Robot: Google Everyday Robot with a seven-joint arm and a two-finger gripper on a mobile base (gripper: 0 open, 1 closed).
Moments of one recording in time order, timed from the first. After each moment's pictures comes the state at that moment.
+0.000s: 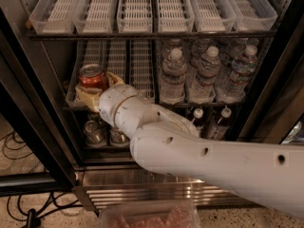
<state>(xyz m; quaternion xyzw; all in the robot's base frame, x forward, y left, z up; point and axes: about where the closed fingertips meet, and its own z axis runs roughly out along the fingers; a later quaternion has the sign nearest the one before) 0.546 0.139 0.902 -0.27 0.68 0.22 0.65</state>
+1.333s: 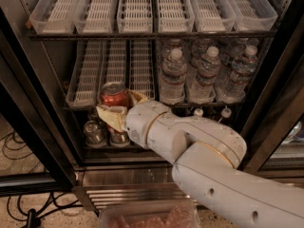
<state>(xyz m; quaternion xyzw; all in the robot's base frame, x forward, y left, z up) 0.493 0.083 0.886 -0.28 0.70 0.25 0.60</state>
